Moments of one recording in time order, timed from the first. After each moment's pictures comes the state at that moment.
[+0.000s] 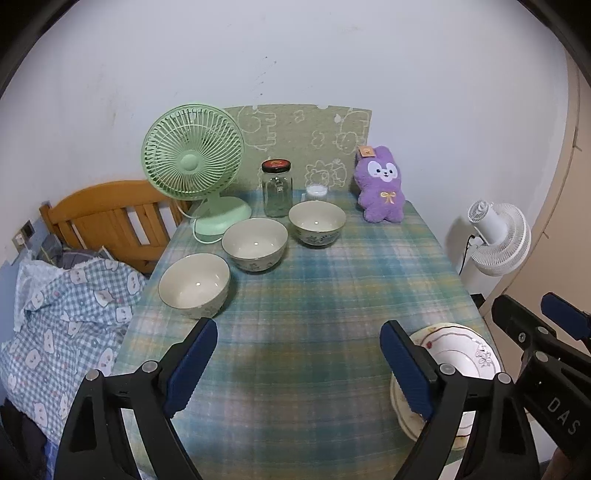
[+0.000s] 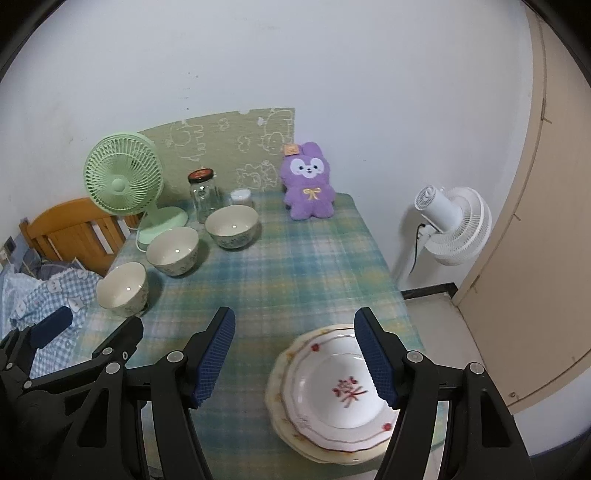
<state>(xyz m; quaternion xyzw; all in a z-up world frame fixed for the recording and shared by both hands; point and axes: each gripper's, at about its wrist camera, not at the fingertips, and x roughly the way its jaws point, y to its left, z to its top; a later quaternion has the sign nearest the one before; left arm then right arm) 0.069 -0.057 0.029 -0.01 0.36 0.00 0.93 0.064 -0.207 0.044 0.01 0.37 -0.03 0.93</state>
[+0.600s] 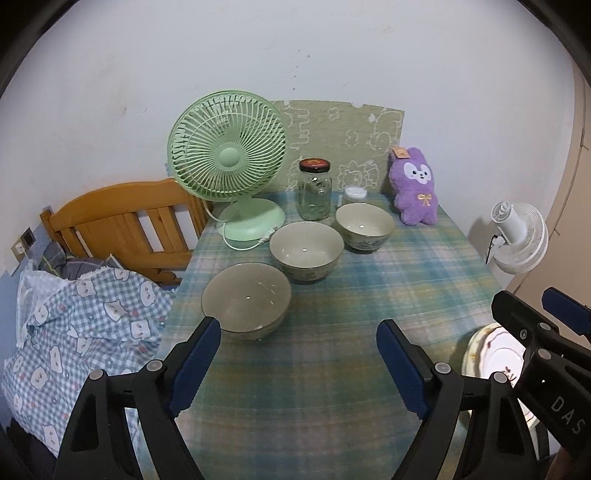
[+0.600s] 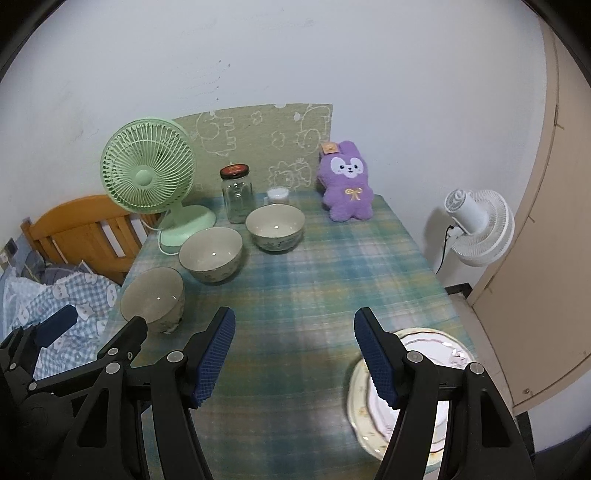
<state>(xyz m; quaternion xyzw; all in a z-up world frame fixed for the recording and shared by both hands) 0.102 0.031 0.011 0.01 0.36 0.00 0.93 0.096 -0.110 0.023 0.01 0.36 -0.03 0.93</state>
